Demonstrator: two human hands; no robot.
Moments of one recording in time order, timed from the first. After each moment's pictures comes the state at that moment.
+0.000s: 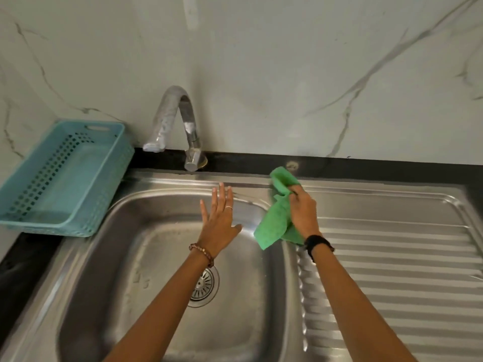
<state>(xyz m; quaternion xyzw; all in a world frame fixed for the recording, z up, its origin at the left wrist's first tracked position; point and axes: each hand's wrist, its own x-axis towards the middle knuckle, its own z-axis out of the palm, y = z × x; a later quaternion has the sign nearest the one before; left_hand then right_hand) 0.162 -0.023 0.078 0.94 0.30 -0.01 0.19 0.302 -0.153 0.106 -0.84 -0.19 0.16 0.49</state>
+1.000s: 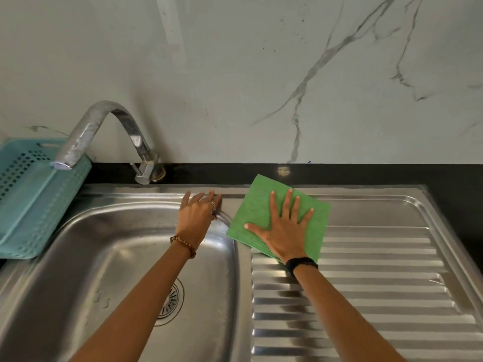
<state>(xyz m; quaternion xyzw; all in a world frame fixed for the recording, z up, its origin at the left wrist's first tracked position) 0.232 -0.035 0.085 0.97 0.25 0.00 -0.03 0.344 -0.210 0.069 -0.94 -0.33 0.08 0.08</state>
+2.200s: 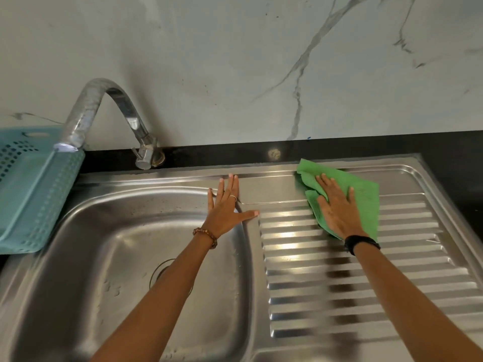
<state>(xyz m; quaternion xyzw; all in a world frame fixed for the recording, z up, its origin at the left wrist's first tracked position) 0.236 -0.069 0.055 0.94 0.20 -0.01 0.27 0.379 -0.295 0.088 -0.94 -0.28 0.11 0.16</state>
